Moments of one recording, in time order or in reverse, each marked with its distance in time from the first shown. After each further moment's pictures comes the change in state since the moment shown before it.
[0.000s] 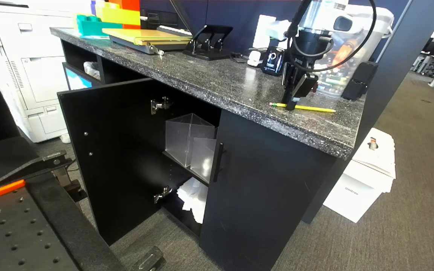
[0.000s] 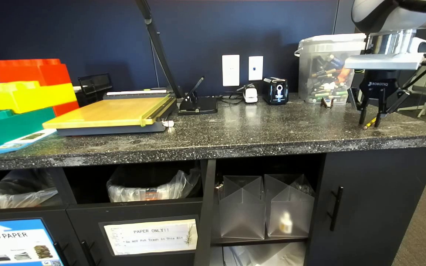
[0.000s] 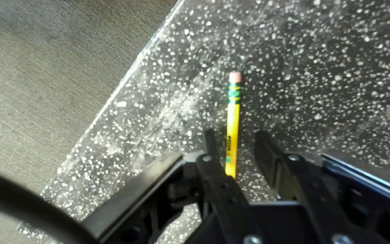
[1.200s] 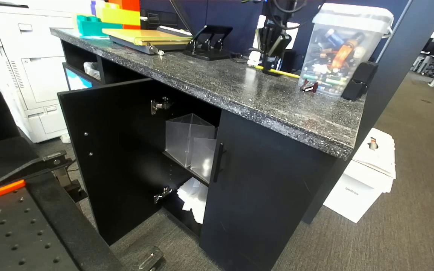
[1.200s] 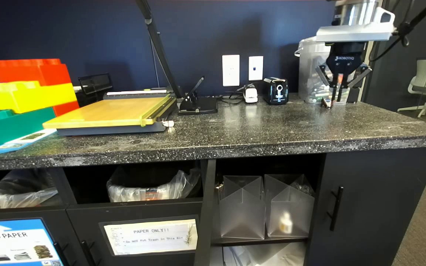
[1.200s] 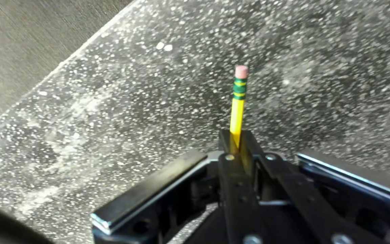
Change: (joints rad) arm 0.113 -0.082 0.010 -0.001 -0.022 0.005 -0.138
